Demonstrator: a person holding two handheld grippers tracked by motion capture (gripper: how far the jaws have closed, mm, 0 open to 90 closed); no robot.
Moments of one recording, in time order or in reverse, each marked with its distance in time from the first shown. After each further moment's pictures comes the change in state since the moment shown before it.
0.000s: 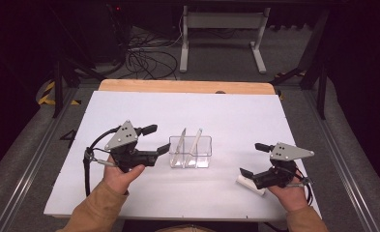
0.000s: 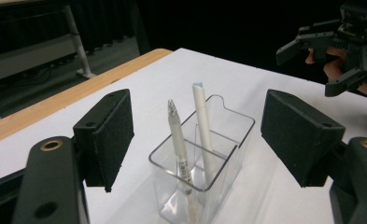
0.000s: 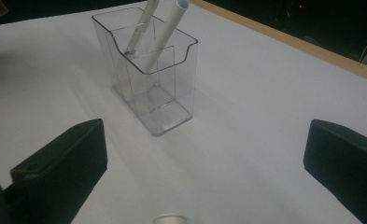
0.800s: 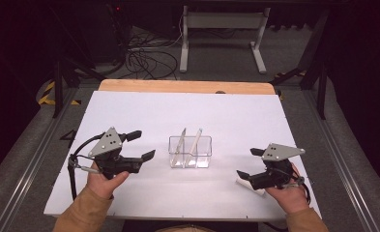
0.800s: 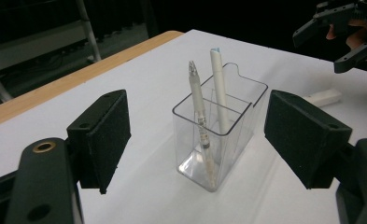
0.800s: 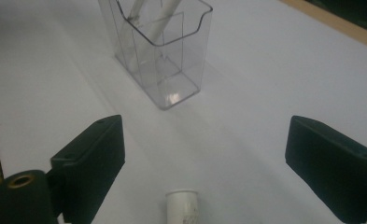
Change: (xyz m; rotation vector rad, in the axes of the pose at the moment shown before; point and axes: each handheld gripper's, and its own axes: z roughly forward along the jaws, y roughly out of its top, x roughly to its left) left arm 0.010 -0.021 -0.031 0.047 0.038 0.006; right arm 0.013 0.012 0.004 0.180 -0.014 -0.027
